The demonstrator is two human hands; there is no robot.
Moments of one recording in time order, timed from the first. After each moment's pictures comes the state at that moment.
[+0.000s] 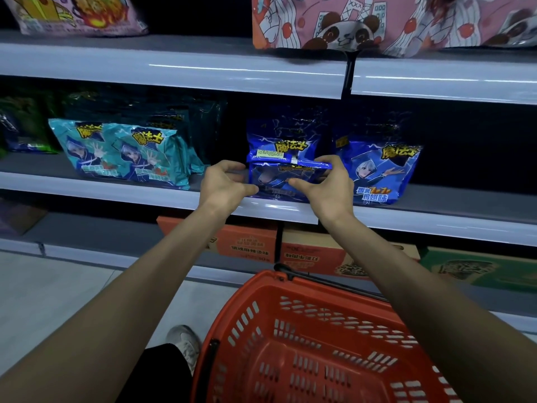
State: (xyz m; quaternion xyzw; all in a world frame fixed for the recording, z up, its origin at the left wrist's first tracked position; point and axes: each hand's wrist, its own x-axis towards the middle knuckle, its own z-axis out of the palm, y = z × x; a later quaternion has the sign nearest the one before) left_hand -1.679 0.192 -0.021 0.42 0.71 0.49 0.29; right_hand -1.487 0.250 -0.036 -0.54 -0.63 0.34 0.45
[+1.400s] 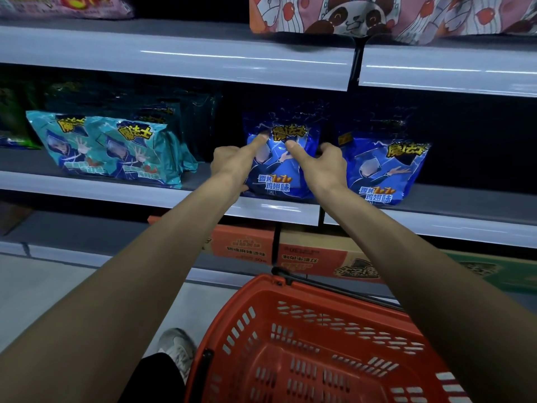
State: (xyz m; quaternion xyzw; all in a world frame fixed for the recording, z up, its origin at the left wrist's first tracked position) left_hand -1.665 0.250 -0.004 0.27 0.72 0.53 0.36; right_hand -1.509 0.286 -0.014 -0.57 -0.60 0.36 0.43
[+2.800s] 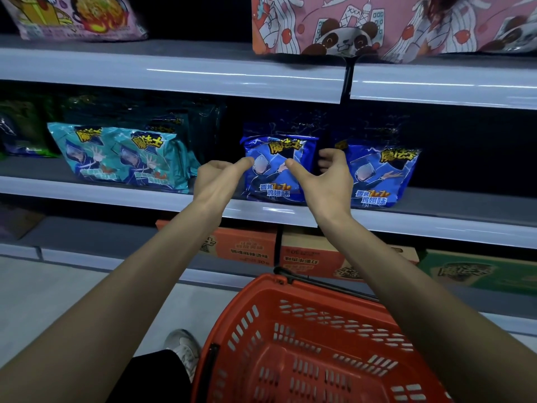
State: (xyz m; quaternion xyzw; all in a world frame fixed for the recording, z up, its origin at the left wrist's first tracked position) left_hand -1.665 0.174 0.019 0.30 0.70 0.54 0.35; right_hand -1.499 0.228 -0.002 -0.55 -0.58 0.34 0.49
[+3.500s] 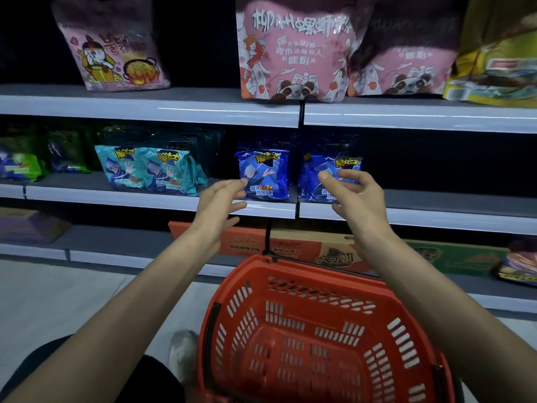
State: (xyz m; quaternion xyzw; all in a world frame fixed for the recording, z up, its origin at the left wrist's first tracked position) left_hand -1.594 0.030 0.076 0.34 0.63 0.56 0.42; right_hand -1.376 0.091 0.074 -0.49 -0.50 0.49 0.52
